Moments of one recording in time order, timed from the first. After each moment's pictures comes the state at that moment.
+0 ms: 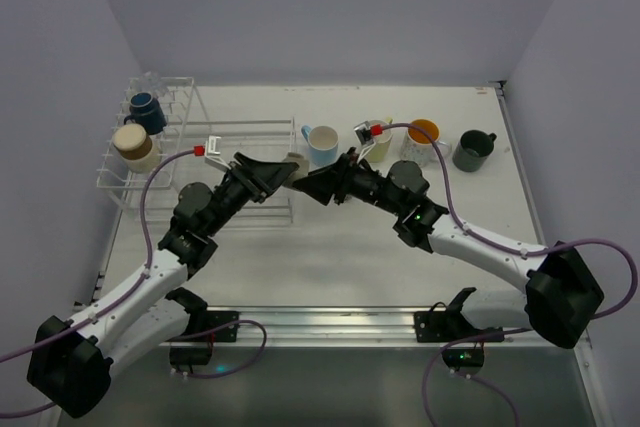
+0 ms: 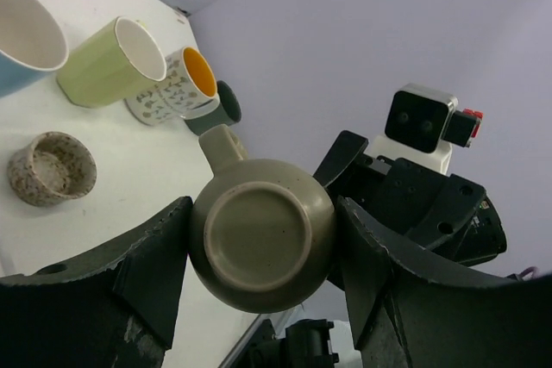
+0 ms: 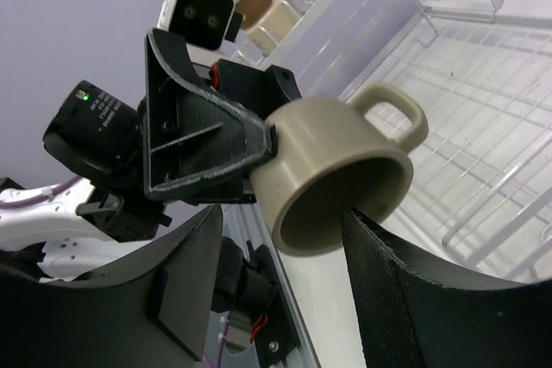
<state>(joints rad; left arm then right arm) -0.51 0.86 0.48 0.47 0.18 -1.12 0.79 1.26 0.74 0.62 -0.34 0.80</state>
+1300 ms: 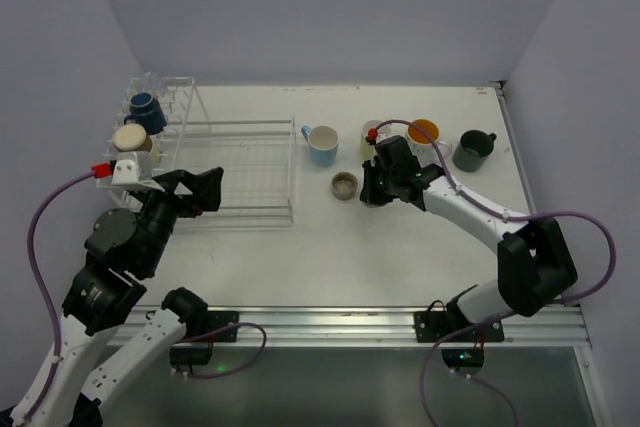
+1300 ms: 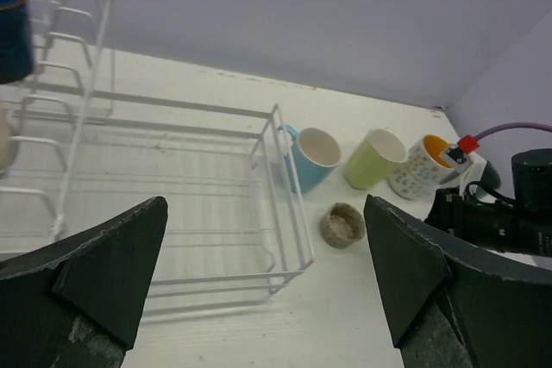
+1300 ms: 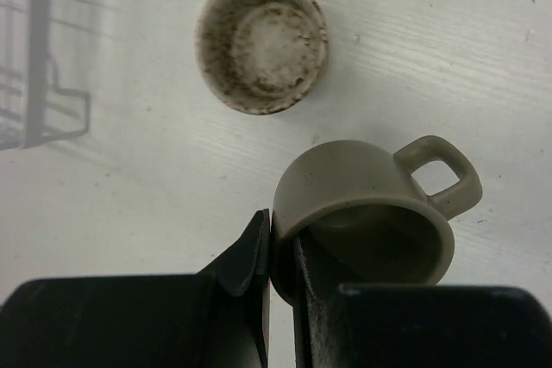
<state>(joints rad) -0.55 0.46 0.92 -0.48 -0.33 -0.40 0.55 1.43 0.97 -0.39 -0.07 0.38</state>
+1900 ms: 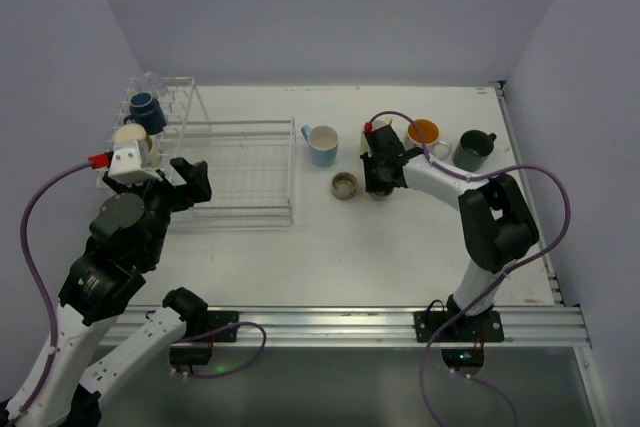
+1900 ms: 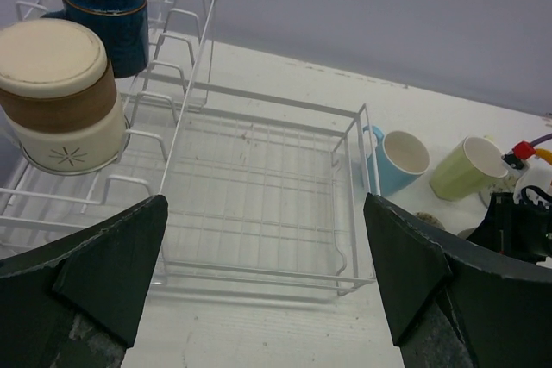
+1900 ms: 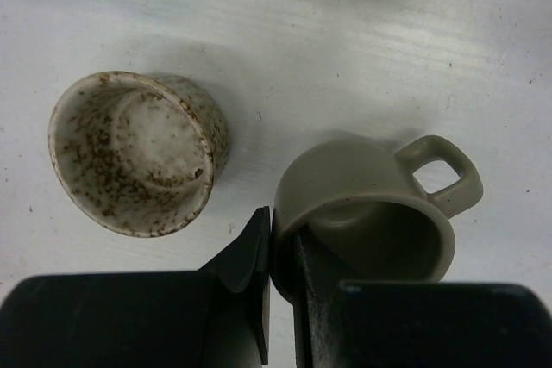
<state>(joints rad) -0.55 0.51 1.01 -0.63 -0.56 -0.33 0.48 1.76 1.13 -0.40 0.06 0.33</state>
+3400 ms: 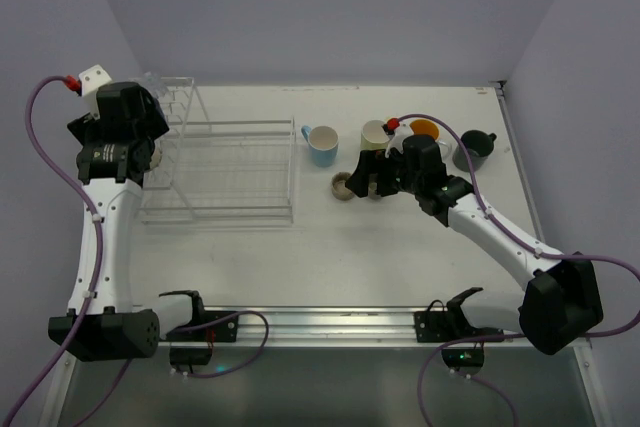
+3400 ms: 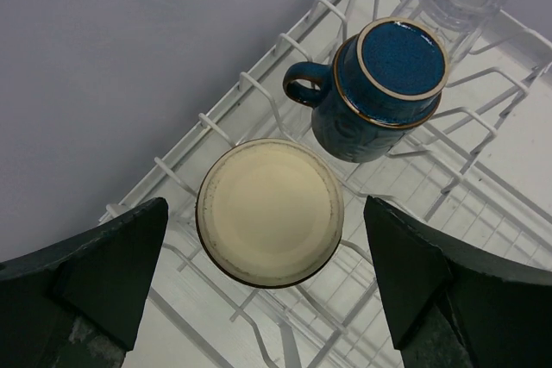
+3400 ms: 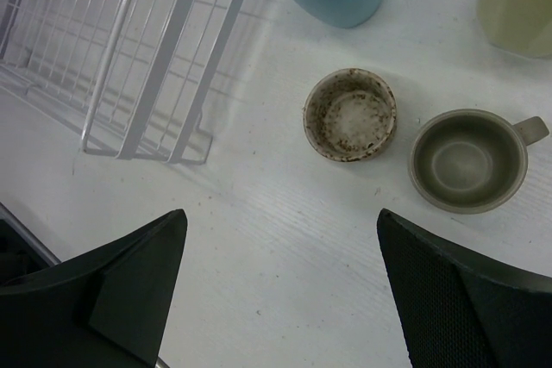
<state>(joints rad) 0.07 1.18 1.44 -0.83 -0.56 -0.39 0.48 1.25 0.88 -0.19 -0.23 0.39</state>
